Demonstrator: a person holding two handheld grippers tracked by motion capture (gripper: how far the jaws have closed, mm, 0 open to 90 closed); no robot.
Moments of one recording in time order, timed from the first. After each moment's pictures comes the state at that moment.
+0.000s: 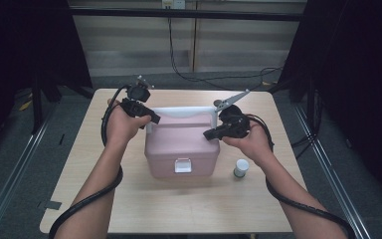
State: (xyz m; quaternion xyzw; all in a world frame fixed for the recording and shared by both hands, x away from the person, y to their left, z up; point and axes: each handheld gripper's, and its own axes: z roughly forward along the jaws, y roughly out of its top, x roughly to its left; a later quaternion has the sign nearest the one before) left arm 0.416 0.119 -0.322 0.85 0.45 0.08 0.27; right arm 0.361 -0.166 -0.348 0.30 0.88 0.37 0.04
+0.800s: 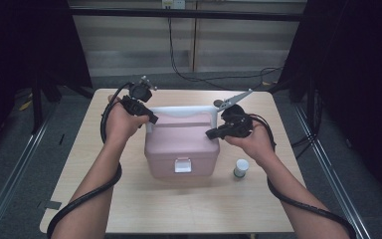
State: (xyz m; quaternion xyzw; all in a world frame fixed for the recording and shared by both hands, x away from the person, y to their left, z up) left arm 0.417 0.119 -0.317 0.88 0.40 0.09 0.24; right arm 0.360 -0.173 -0.346 0.30 0.88 0.36 0.05
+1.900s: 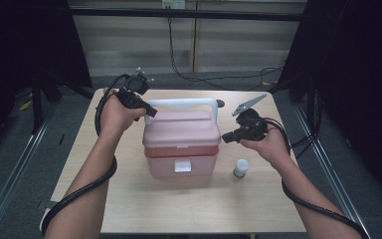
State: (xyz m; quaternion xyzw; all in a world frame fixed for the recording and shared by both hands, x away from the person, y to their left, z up) left arm 0.421 0.125 -0.295 0.87 0.39 0.10 0.27; right arm 0.356 -0.210 -0.360 0.33 0.88 0.33 0.05
